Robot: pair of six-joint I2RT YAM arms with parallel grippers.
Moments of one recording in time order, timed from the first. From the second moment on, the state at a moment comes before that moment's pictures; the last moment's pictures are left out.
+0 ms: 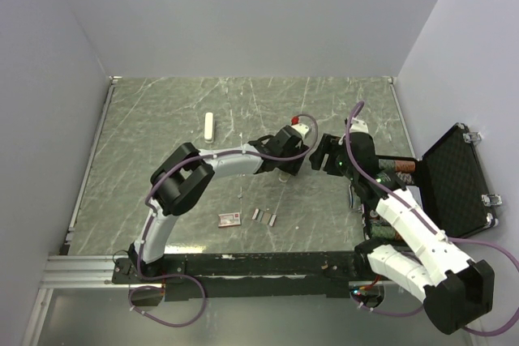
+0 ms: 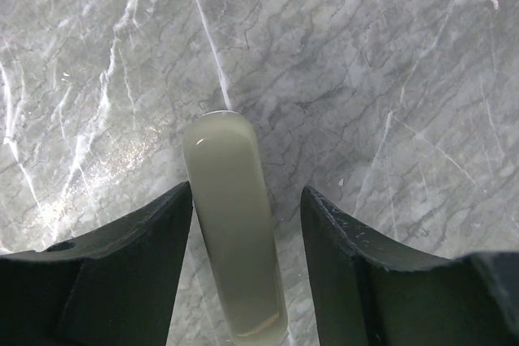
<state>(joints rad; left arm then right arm) -0.91 2.12 1.50 -0.14 -0.11 -0.29 0.38 0.91 0.73 -0.40 0.08 0.51</state>
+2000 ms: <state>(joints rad) -0.64 1.30 1.02 -0.10 0.77 -0.25 0.37 0.87 0.75 -0.22 -0.76 0.33</state>
